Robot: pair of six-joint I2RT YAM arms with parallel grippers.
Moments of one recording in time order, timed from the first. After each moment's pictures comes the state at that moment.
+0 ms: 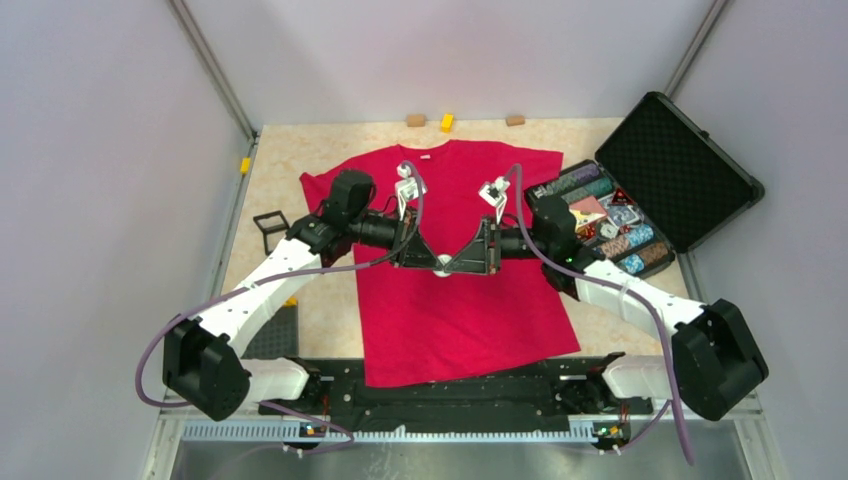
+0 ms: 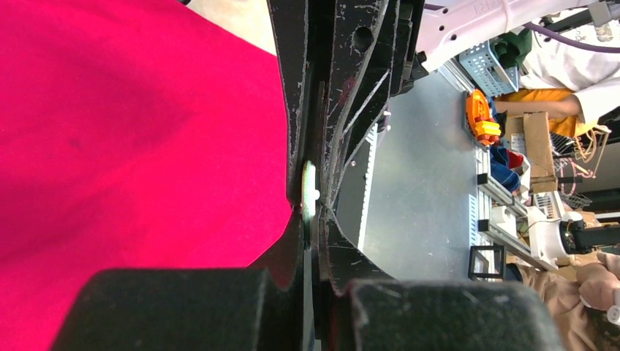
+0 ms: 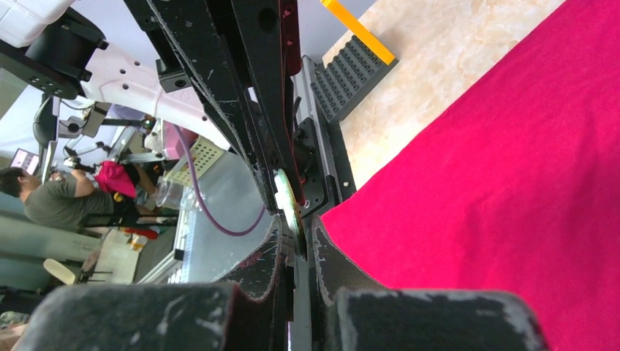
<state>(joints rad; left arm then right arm) -0.52 1.27 1.06 -0.35 1.02 -0.22 0.59 1.25 0.71 0.39 -0.92 0.67</state>
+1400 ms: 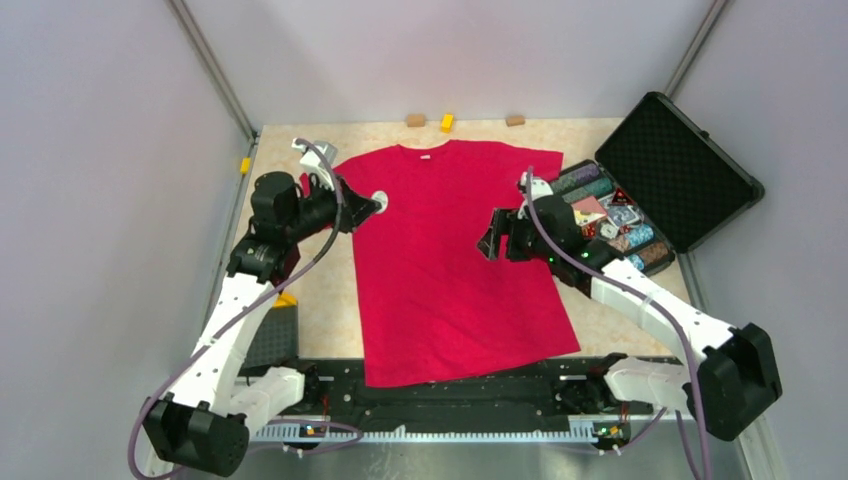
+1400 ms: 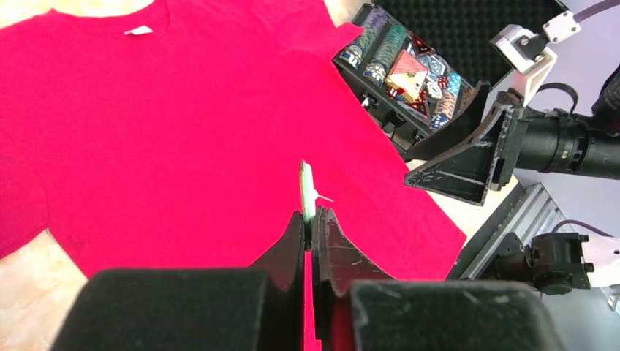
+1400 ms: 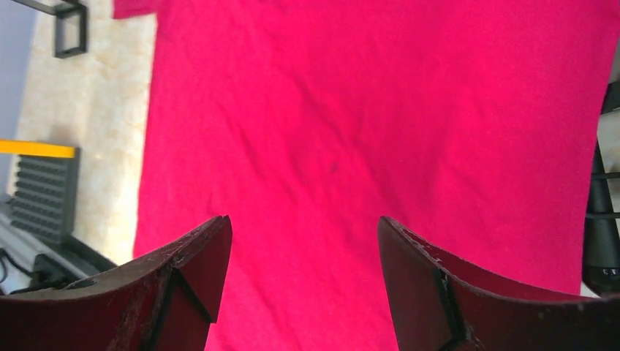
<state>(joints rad) -0.23 0.99 1.00 -0.27 0.54 -0.32 0.59 1.12 0.83 -0.26 -0.05 0.50</state>
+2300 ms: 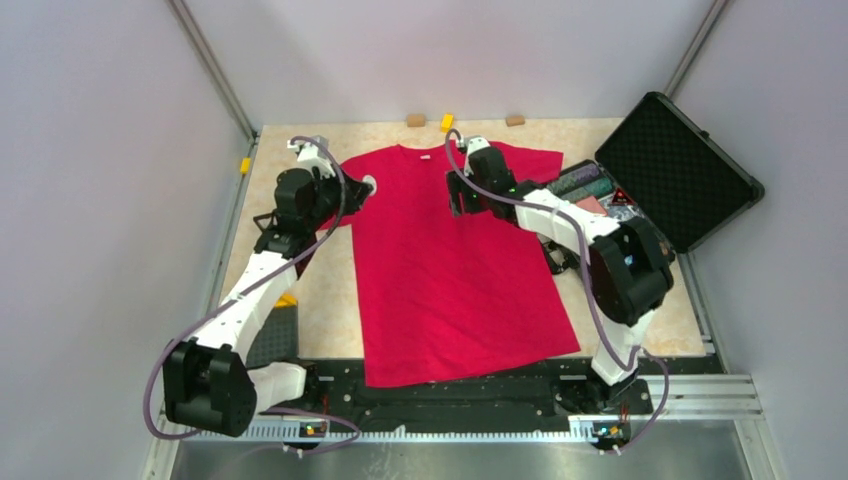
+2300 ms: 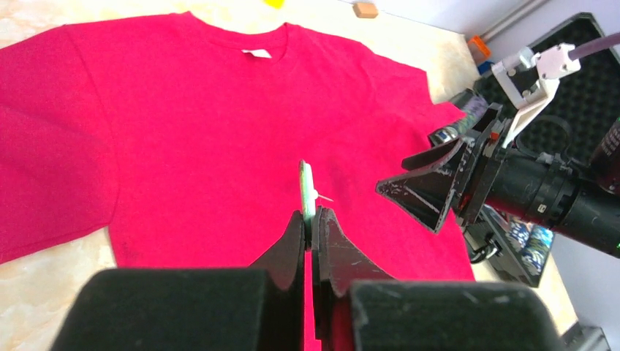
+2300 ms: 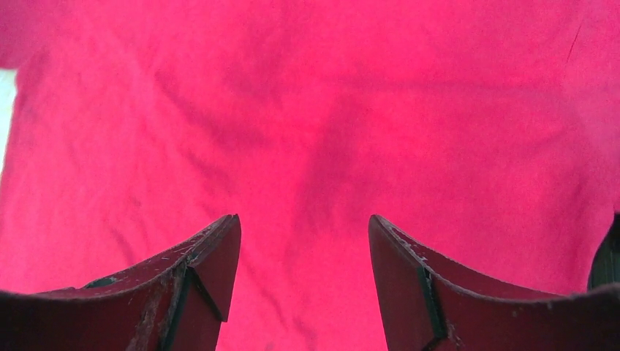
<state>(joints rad) -0.20 1.18 0.90 0.05 0.27 -0.50 0.58 1.80 1.32 -0.19 0.07 0.21</state>
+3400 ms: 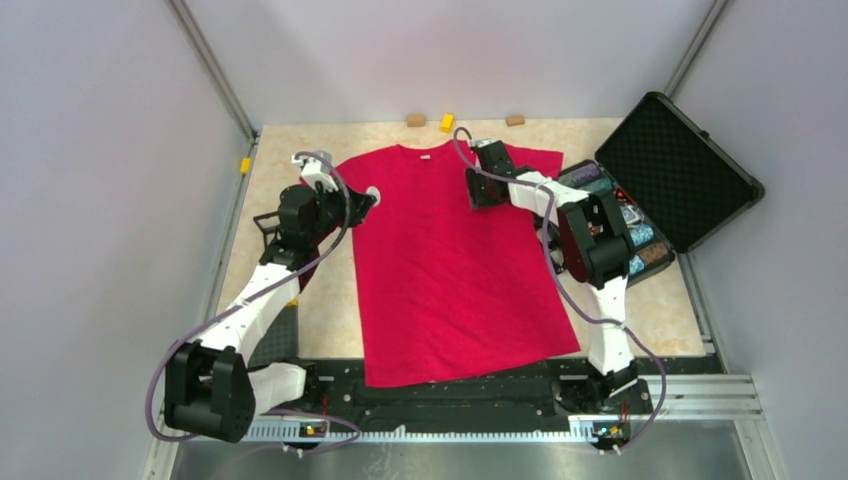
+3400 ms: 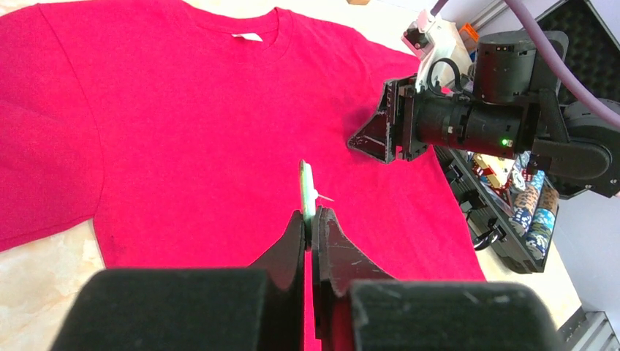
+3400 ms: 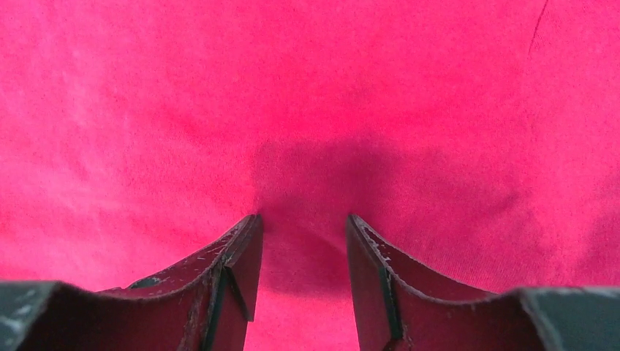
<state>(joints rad) -0.20 1.16 0.74 0.21 0.29 -0.50 0.44 2.18 1.62 -0.32 0.07 0.16</state>
